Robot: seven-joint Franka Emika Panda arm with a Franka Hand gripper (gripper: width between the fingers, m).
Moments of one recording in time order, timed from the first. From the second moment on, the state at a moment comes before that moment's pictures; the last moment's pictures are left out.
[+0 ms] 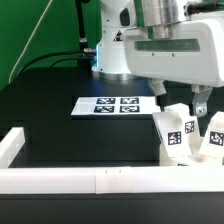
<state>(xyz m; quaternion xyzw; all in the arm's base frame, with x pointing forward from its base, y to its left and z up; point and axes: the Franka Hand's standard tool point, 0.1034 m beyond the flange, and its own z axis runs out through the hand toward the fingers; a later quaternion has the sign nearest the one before) 0.634 0.058 0.105 -0.83 0.56 -0.01 0.09</state>
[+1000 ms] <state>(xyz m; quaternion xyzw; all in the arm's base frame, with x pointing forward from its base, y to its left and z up) 0.632 0.046 0.078 -0.79 0.60 -0.01 0.09</state>
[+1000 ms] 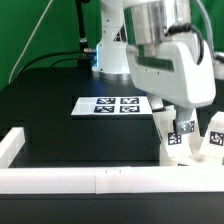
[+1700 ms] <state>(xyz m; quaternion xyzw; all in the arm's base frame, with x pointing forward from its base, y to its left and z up) 0.635 0.046 0.082 -0.70 0.71 0.00 0.09</state>
